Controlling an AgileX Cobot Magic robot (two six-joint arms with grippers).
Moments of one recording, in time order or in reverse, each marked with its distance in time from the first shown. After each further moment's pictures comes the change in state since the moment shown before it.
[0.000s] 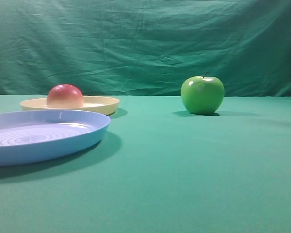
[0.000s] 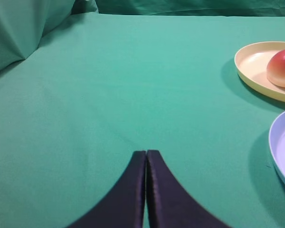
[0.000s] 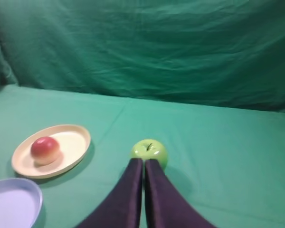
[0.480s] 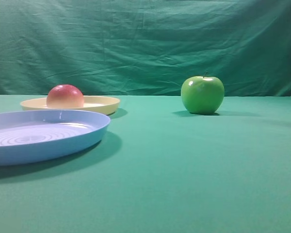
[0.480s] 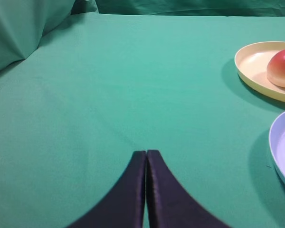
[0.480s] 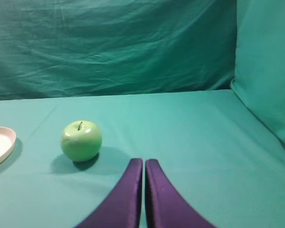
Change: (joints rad) left arm 0.000 0.000 0.000 0.000 0.000 0.001; right arm -0.213 -0.283 0.266 0.001 0.022 0.002
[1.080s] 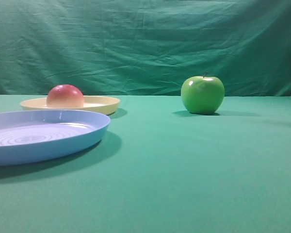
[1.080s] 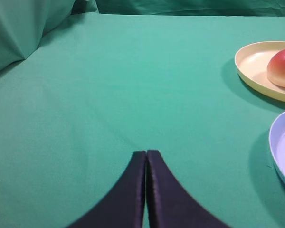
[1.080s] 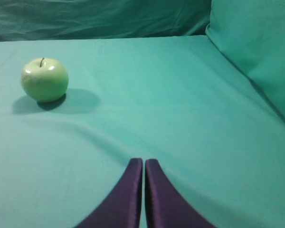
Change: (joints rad) left arm 0.000 0.000 0.000 0.000 0.000 -0.001; right arm -0.052 -0.086 0.126 0.019 0.092 -0.064
